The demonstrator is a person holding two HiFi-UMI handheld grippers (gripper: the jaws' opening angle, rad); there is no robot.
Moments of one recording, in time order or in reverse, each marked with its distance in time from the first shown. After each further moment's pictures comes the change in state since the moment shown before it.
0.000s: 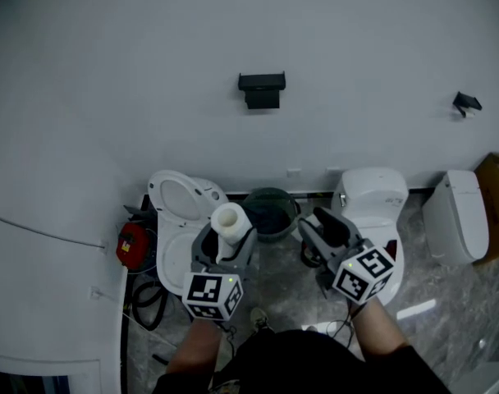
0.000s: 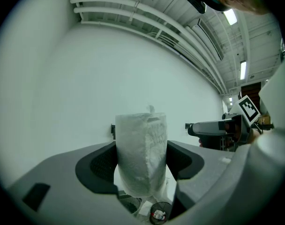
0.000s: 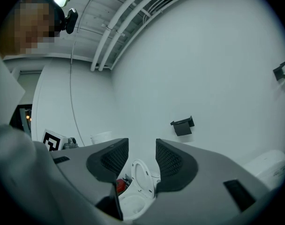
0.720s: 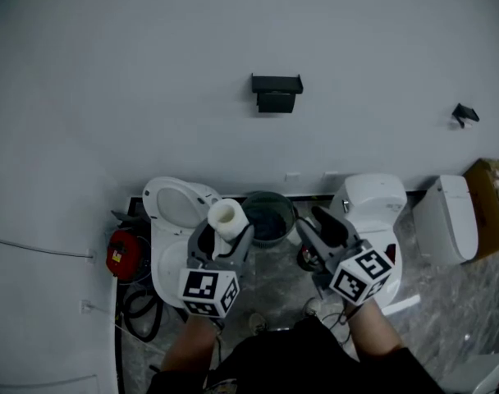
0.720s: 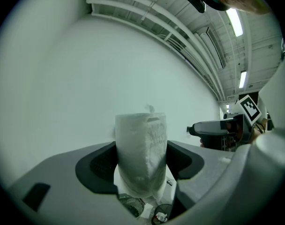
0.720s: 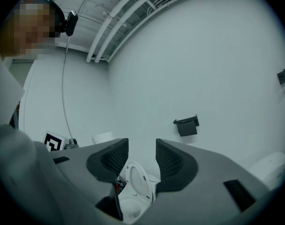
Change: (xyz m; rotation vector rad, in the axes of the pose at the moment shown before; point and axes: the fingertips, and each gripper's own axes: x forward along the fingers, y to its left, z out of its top) left arm 0.031 0.123 -0.007 -0.056 -0.011 -0.063; right arm 0.116 0.025 -0.015 -0.033 0.025 -0.075
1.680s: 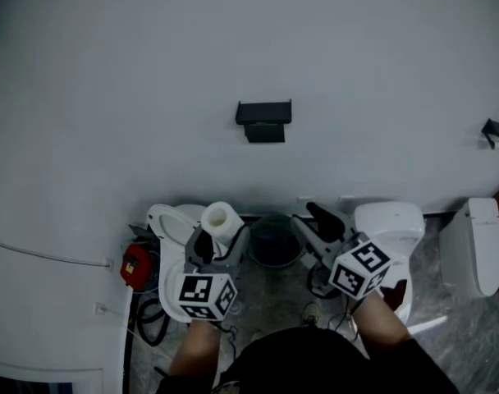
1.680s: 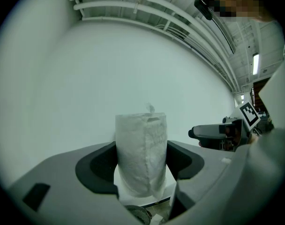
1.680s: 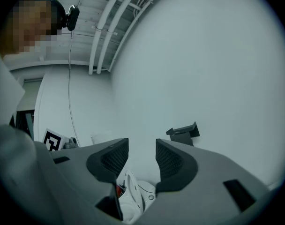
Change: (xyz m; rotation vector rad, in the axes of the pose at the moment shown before) left arm 0.153 -0.051 0.037 0.051 -0.014 0.176; right arm 0.037 -0.170 0.064 0.039 -0.035 0.197
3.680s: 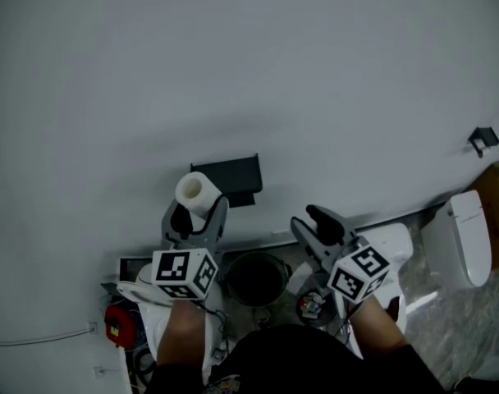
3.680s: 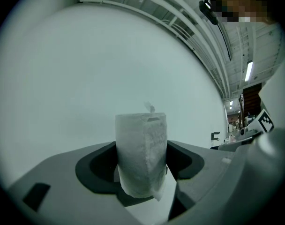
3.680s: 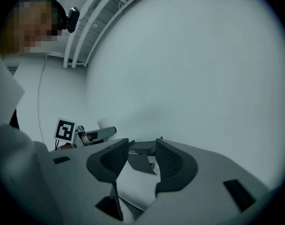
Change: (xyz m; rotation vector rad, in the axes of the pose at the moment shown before) left arm 0.315 0.081 0.069 0.012 -0.080 -0.169; right arm 0.126 -0.214 0.052 -0.005 -0.022 -0.242
